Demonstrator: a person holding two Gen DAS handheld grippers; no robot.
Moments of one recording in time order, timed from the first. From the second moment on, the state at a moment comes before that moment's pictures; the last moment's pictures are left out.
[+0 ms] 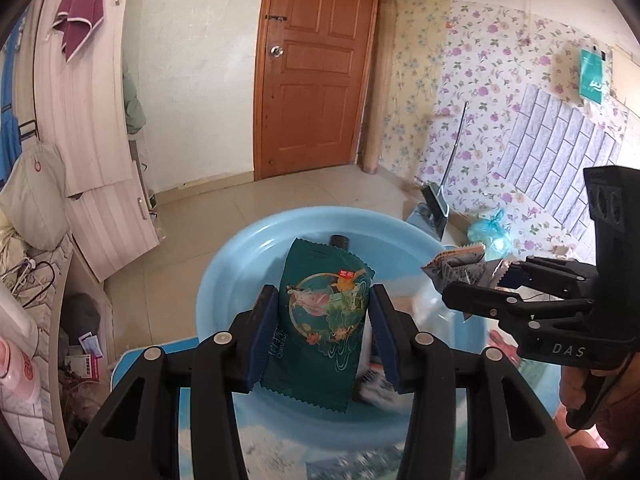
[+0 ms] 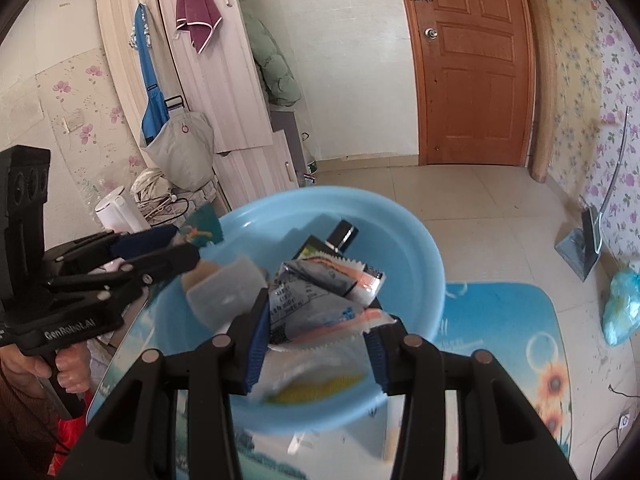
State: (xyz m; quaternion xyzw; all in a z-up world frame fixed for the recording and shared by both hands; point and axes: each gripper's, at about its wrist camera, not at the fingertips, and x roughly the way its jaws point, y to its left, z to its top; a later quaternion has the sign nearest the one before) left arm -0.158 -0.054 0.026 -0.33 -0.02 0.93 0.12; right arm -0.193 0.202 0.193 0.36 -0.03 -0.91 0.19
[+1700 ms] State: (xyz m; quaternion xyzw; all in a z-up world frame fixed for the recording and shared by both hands) left arm -0.100 -0.048 -0.006 -0.36 -0.02 0.92 0.12; right arm -0.148 0.210 0.184 0.36 -0.02 -0.91 0.19
